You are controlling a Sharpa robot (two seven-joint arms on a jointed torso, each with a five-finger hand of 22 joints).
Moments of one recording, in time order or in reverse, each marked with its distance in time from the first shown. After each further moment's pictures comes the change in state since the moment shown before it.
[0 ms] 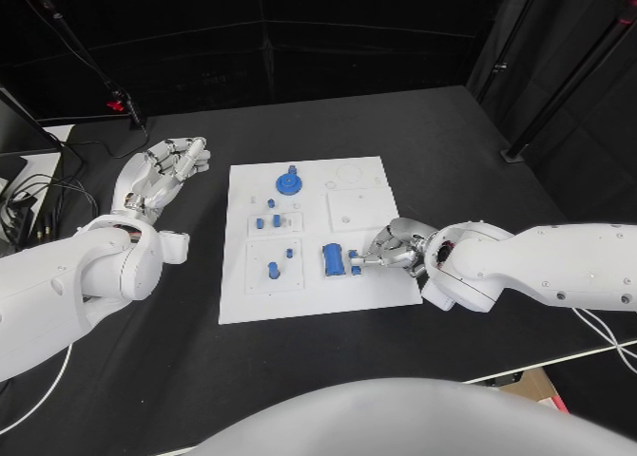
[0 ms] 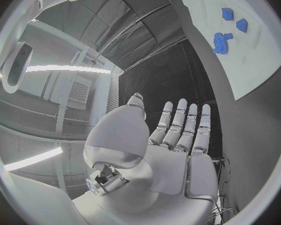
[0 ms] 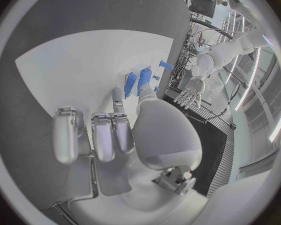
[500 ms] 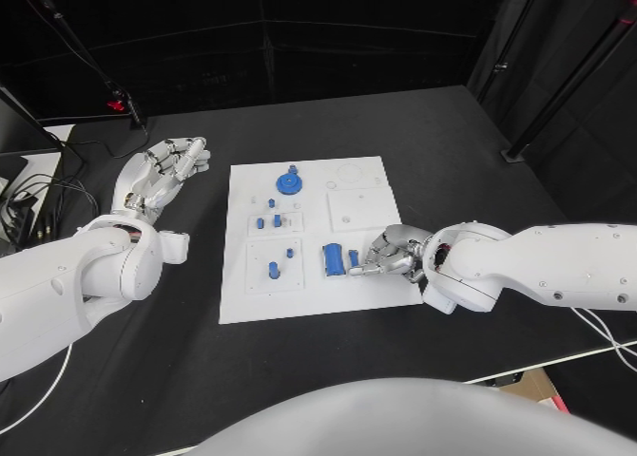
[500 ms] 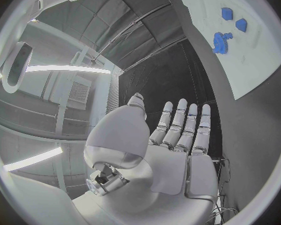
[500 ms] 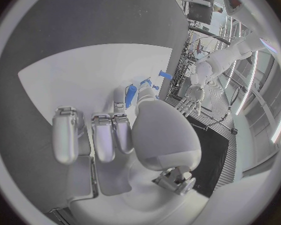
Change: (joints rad) left arm 0.000 0.000 0.000 -0.001 0.000 0.001 0.000; left_hand 0.005 0.005 0.000 0.000 0.000 0.000 0.000 0.000 0.000 0.000 0.000 0.000 0.000 0.000 0.000 0.004 -0.001 0.000 0.000 0.000 0.000 0.000; right arm 0.000 0.010 0.000 -0.007 -0.004 0.080 -0.013; right_hand 0.027 0.014 -0.008 -0.001 -0.013 -0.056 -0.008 0.183 0.105 0.000 0.000 0.000 0.000 0.000 -0.007 0.000 0.000 0.000 0.004 -0.004 0.000 0.000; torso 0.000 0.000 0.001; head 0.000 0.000
